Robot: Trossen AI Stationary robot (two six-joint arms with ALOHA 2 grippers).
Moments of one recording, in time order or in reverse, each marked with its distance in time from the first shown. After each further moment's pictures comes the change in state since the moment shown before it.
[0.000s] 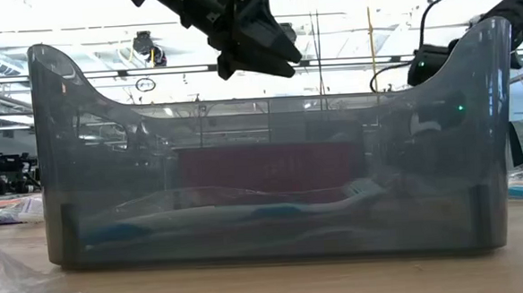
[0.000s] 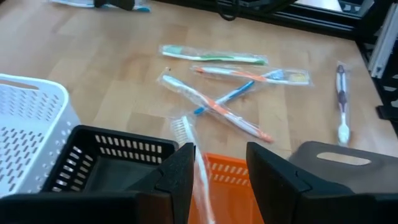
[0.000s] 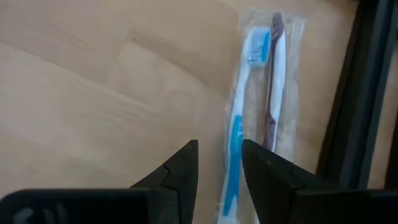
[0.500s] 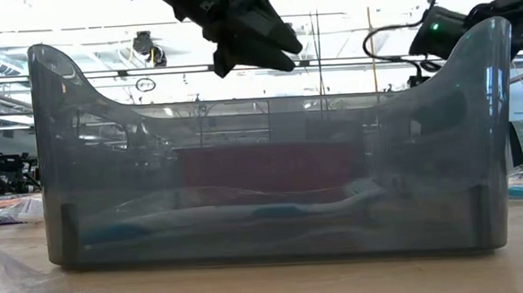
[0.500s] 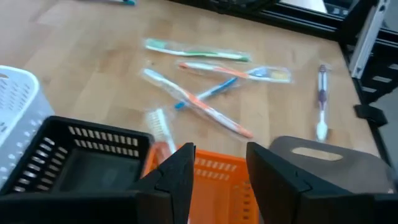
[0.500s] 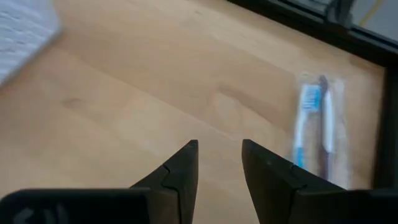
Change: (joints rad) left arm -0.055 0.000 0.000 -0.001 -0.003 -0.061; right arm 0.359 -0.145 0.000 0.002 0.170 0.211
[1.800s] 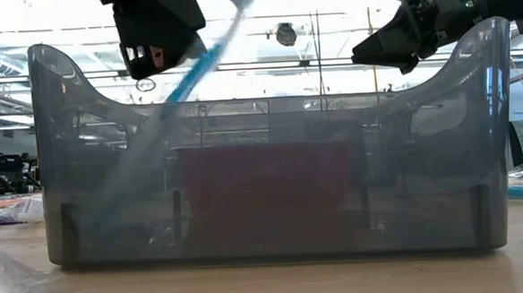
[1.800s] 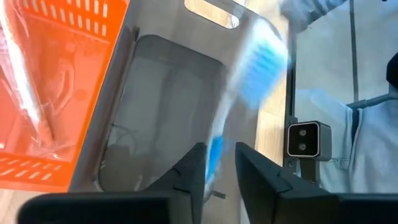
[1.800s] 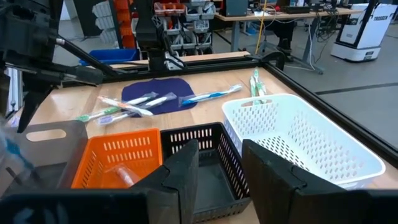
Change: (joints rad) left arm -0.246 0.001 0.000 -0.216 0.135 -0.388; right arm 0.503 -0.002 0.000 0.735 -0.193 -0.418
